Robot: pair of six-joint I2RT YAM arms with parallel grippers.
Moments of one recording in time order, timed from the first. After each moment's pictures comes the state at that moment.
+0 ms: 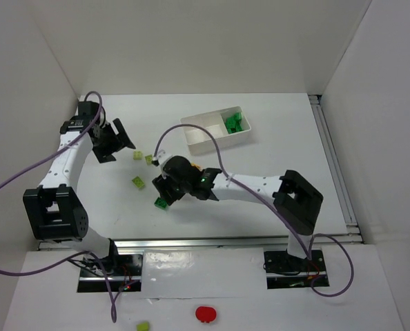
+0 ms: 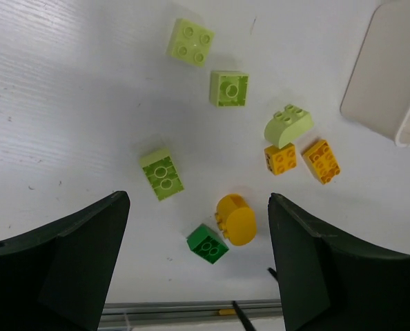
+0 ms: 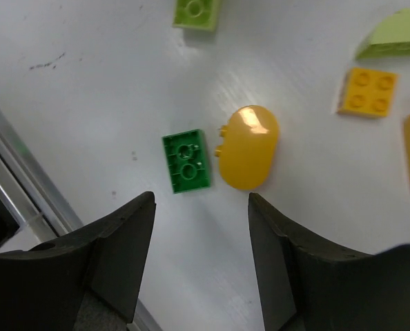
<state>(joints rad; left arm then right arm) 0.10 1.53 1.34 -0.87 0.17 -0.47 1.05 1.79 1.27 -0.18 0.05 0.23</state>
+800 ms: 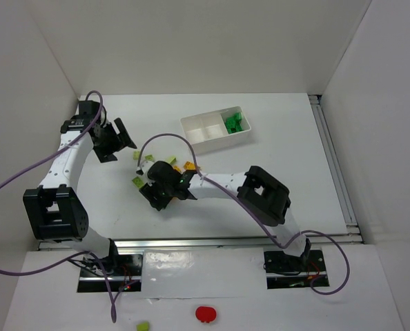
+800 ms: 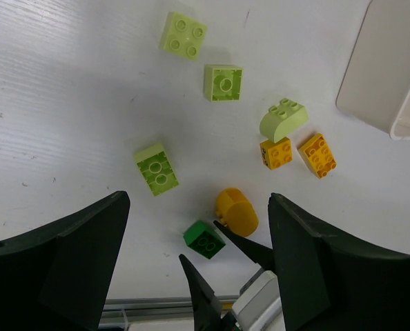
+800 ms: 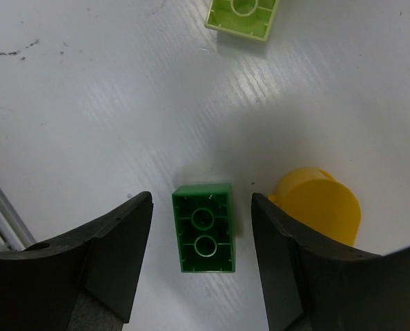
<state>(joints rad) 0.10 1.53 1.36 -0.88 0.18 -0.48 1.09 2.09 1.48 -0.19 -0.05 0.16</state>
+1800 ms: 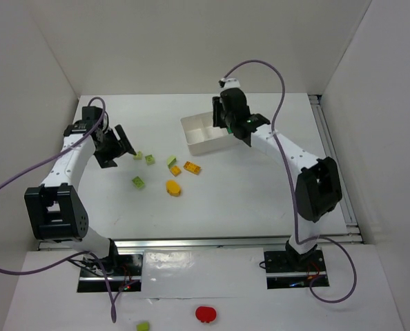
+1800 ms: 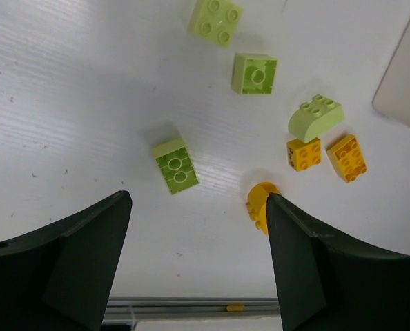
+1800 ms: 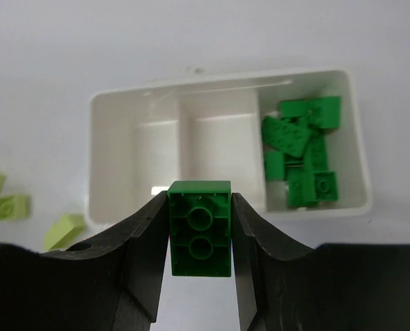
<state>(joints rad) 0.10 1.53 1.29 -0.86 0.15 -0.48 0.56 1.76 1.52 -0.26 0.22 0.24</state>
